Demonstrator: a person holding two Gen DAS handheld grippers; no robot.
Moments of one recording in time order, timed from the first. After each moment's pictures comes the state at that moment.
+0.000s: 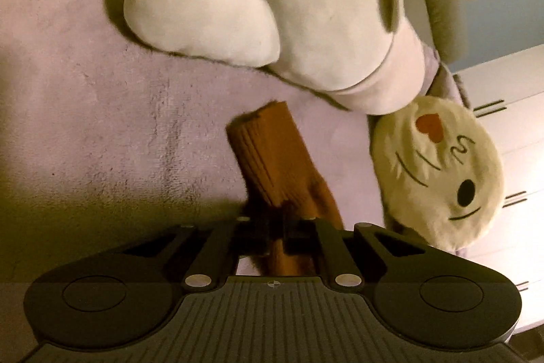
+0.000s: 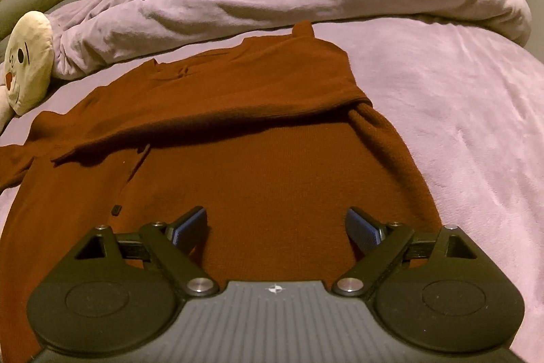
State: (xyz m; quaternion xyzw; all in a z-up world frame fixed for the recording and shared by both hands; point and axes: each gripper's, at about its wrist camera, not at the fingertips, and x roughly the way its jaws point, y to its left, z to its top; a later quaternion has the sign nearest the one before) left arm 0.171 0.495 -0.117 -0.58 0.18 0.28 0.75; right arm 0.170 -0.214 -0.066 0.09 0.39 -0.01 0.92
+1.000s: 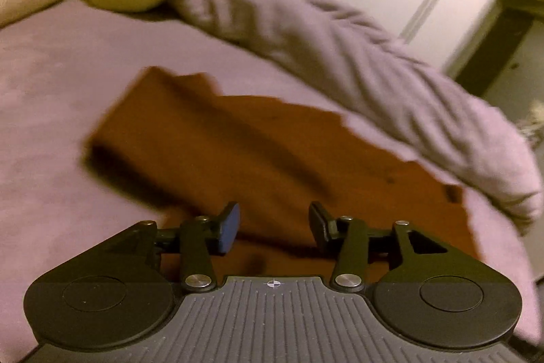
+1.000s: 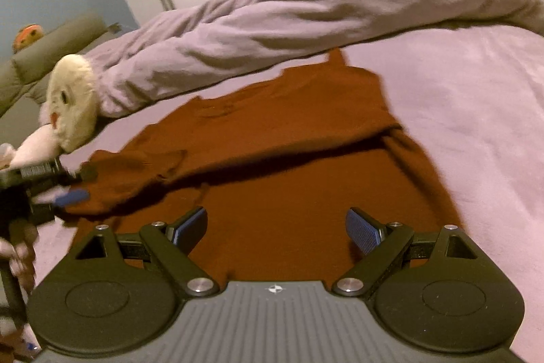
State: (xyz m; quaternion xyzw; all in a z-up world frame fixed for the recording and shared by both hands) left arm 0.214 0.158 -0.049 -0.22 0.36 0.02 0.91; right arm 0.168 -0.218 -0.041 0.16 0.35 0.08 0.92
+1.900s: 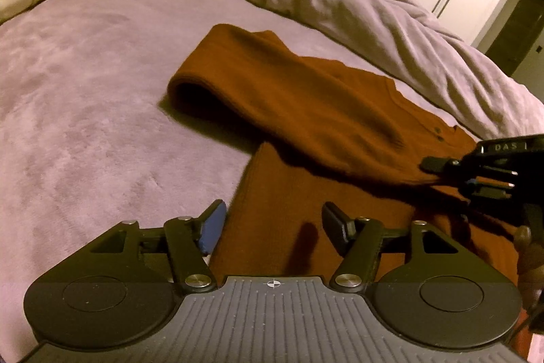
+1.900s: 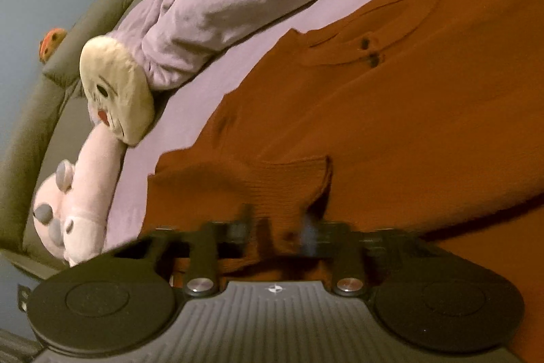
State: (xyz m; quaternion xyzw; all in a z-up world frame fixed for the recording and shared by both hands) left arm 0.179 0.186 -0.075 -0.20 0.39 0.04 0.90; right arm 0.317 -0.114 -0.074 0.28 0.47 0.20 0.81
